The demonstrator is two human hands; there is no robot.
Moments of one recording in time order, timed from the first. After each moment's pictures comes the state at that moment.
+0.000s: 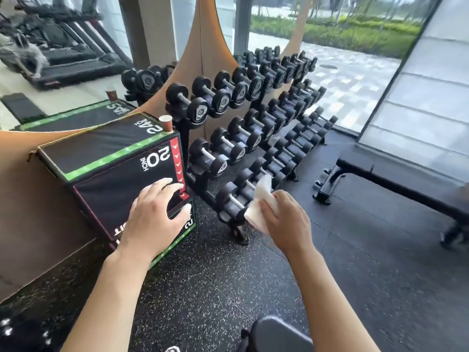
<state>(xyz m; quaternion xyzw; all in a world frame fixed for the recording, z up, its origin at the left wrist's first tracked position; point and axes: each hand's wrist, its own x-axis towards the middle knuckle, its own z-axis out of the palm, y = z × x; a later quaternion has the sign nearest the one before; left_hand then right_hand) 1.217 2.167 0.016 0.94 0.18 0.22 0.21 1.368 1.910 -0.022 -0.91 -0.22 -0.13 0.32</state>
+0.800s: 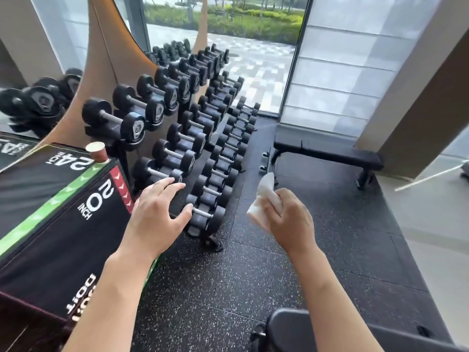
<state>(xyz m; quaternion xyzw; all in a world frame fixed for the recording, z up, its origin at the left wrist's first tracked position) 1.353 2.300 0.028 0.94 -0.05 0.16 0.29 1.379 2.002 -0.004 -0.93 0.00 -0.21 0.30</state>
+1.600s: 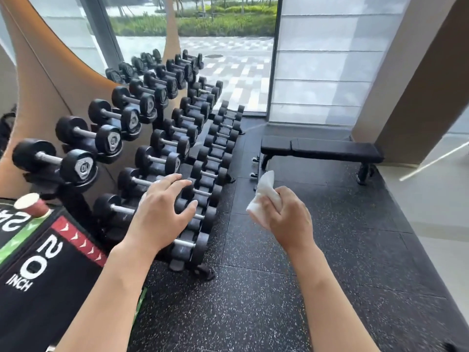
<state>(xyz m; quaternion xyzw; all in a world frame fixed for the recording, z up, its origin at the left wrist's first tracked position) 1.573 2.138 0.049 0.96 -0.11 0.13 0.23 1.569 1.852 -0.015 -0.90 0.04 -0.21 0.37</state>
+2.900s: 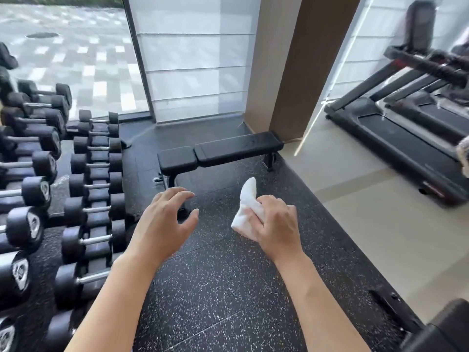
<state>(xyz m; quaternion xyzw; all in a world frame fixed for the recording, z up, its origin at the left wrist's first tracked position) 2.037 1.882 -0.012 0.89 -0.36 0.01 0.29 1.889 1.662 -0.037 -0.93 0.24 -0.24 0.16</state>
